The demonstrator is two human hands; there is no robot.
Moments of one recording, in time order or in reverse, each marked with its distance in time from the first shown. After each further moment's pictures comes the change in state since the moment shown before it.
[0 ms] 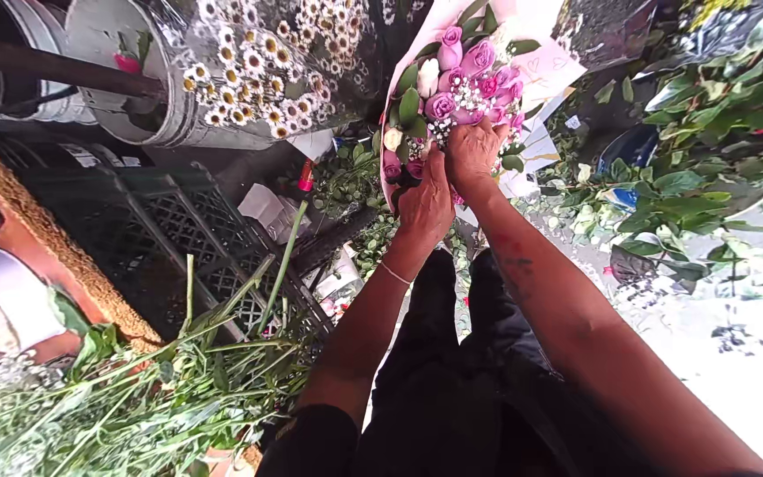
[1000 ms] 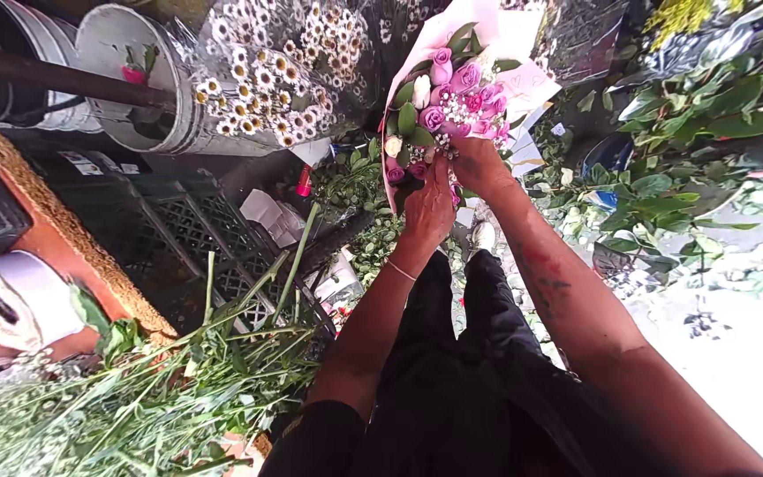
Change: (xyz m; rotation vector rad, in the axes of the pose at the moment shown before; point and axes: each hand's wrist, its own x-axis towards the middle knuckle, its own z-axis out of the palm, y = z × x) left_hand 0.000 0.013 -0.009 -0.119 -0.080 0.002; right_hand -0.023 0.033 -0.048 0.365 -0.254 -0.216
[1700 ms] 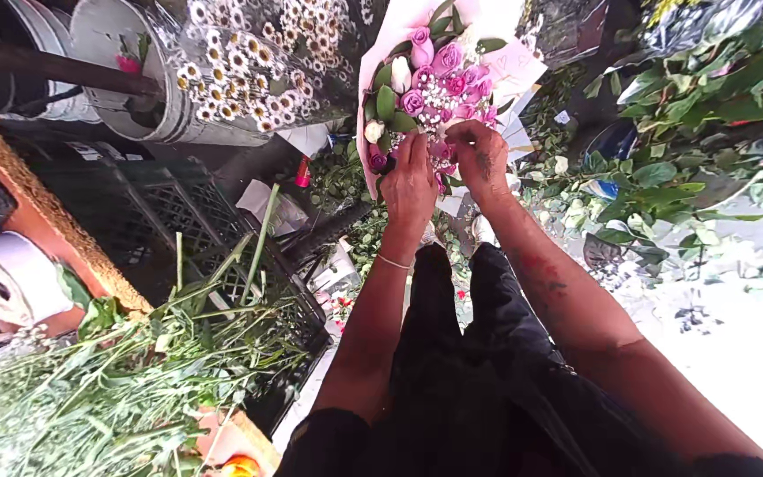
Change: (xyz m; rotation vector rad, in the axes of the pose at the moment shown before) left_hand 0.001 0.015 0.002 -0.029 0.425 0.018; right_hand -0.019 0.041 0.021 0.538 0.374 0.008
